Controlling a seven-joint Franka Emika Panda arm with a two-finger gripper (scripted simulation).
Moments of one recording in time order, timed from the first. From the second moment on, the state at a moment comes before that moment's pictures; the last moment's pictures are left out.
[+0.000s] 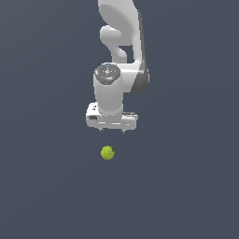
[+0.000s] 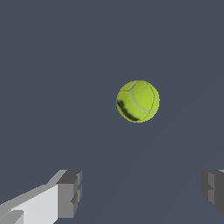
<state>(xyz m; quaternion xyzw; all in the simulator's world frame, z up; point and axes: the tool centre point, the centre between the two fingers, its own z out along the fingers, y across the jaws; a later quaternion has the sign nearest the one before) 0.000 -0.033 0.148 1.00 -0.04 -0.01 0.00</state>
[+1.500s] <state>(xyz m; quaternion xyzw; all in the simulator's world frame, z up) 0.041 -0.040 0.124 1.00 0.02 0.00 0.00</state>
